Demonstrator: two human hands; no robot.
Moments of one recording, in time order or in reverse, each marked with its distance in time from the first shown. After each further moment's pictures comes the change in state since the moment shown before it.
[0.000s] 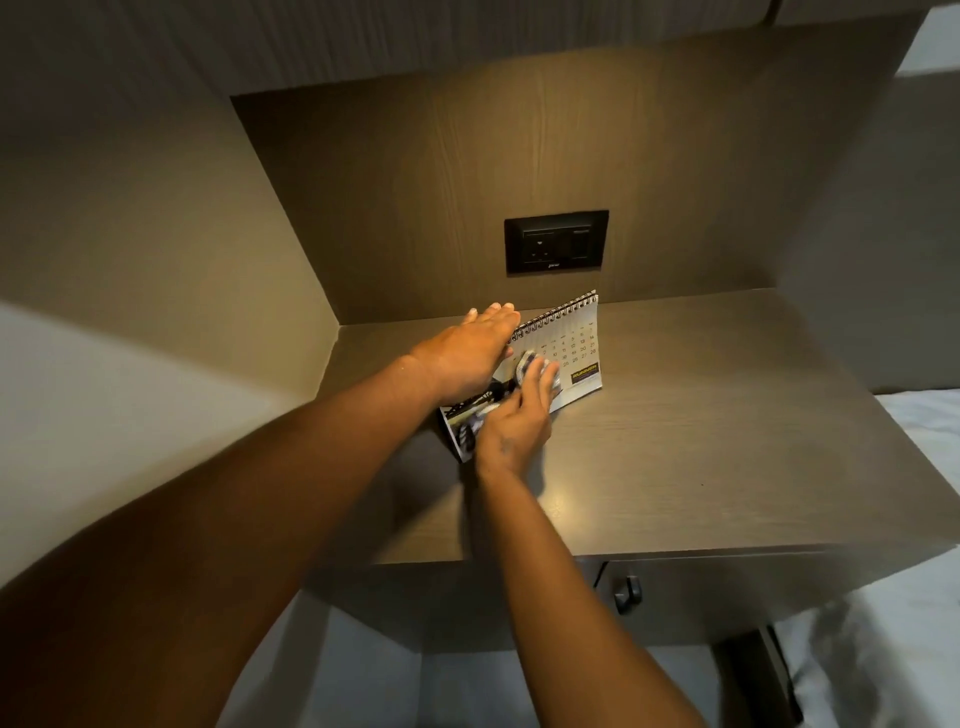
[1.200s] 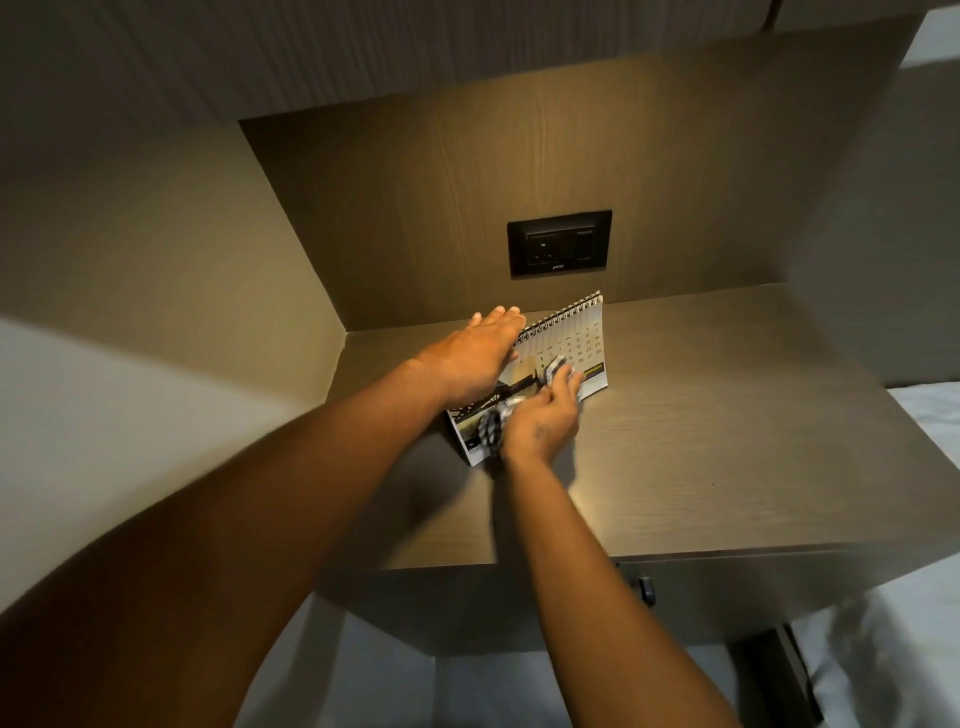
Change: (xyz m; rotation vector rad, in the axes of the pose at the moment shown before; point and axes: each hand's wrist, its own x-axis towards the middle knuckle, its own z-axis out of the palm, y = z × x) left_hand 0.004 -0.002 -0.002 0.011 -0.030 0.000; right_hand 0.027 0.001 -0.004 0.052 0.085 0.205
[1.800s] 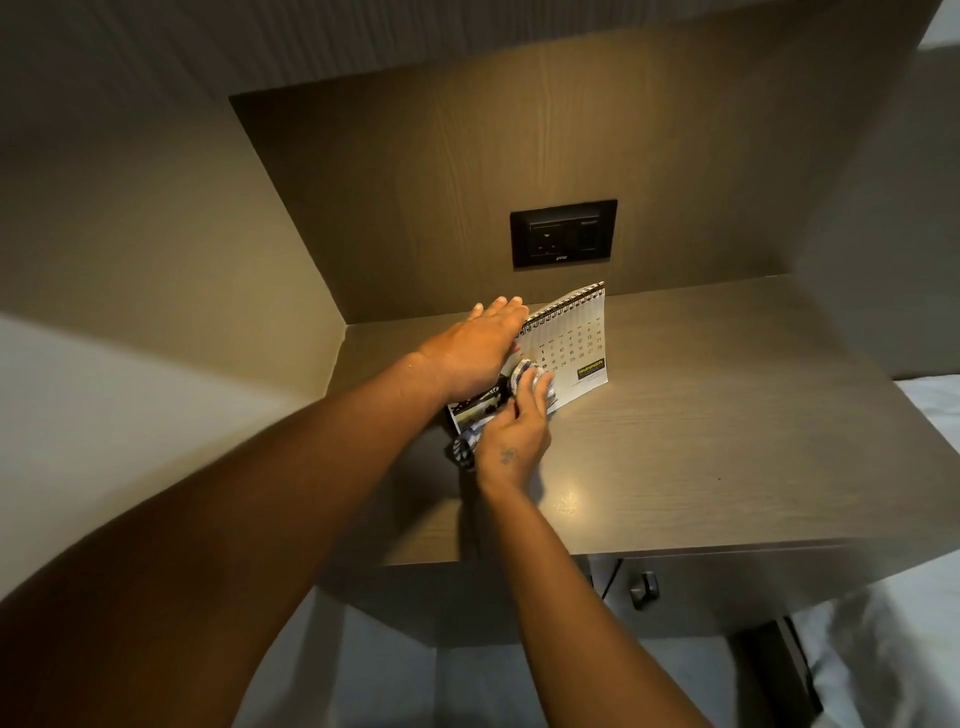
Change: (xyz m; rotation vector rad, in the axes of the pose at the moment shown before) left_hand 0.000 -0.003 0.002 0.003 0.018 0.015; right_hand -0.045 0.012 0.003 -0.061 -0.130 -0.148
